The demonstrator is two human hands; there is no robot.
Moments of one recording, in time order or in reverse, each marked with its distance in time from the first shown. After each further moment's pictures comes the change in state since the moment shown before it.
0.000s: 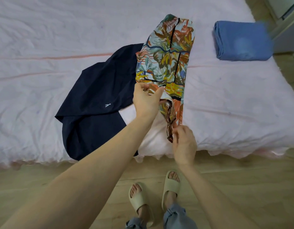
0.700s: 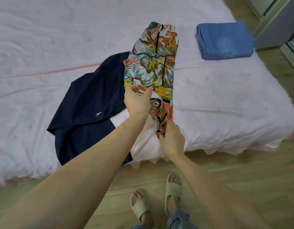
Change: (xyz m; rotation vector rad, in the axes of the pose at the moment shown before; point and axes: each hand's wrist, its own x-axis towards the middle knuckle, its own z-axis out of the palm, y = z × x) left_hand 0.016 -0.008 0.024 0.181 0.057 0.059; right_hand 0.026 0.010 0.014 -0.114 -0.201 0.092
